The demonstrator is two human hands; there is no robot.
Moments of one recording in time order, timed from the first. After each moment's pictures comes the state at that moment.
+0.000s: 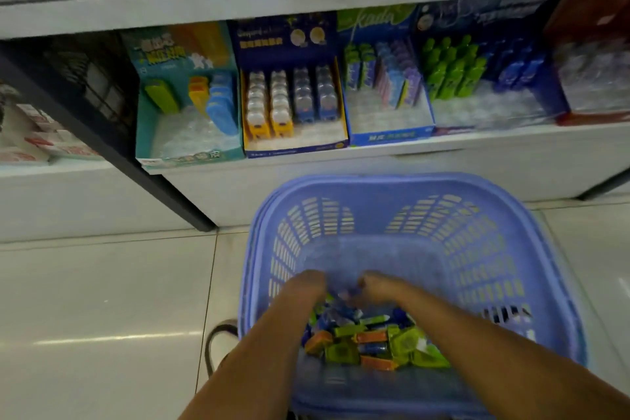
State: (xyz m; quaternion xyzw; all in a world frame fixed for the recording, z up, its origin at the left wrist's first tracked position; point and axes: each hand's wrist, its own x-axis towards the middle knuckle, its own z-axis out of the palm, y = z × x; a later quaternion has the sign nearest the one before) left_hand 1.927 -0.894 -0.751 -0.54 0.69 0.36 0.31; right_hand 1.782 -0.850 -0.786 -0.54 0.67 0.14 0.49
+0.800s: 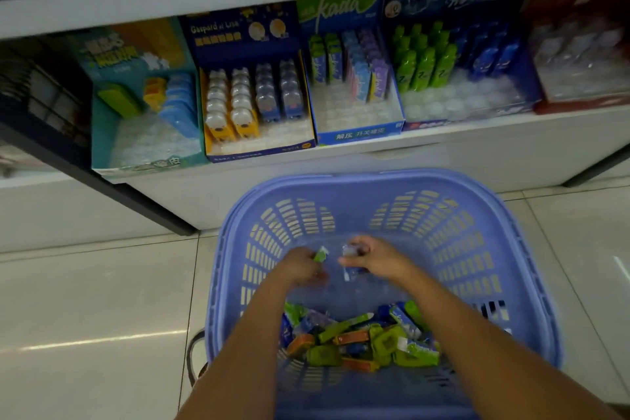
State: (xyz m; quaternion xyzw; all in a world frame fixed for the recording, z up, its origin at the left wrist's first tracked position) left_hand 1.903 -0.907 -0.739 -0.61 0.50 0.61 0.08; right_hand 1.732 -0.864 -0.787 -0.40 0.66 -0.22 0.60
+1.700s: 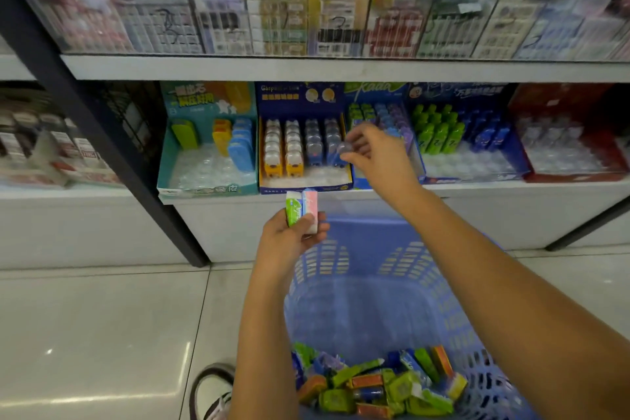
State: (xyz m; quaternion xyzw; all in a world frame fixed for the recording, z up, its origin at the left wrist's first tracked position) left_hand 1.949 -0.926 -0.611 -0.46 0.36 0.68 -0.44; right_hand 1.770 -0.979 -0.567 -0.65 0.65 -0.38 0.15
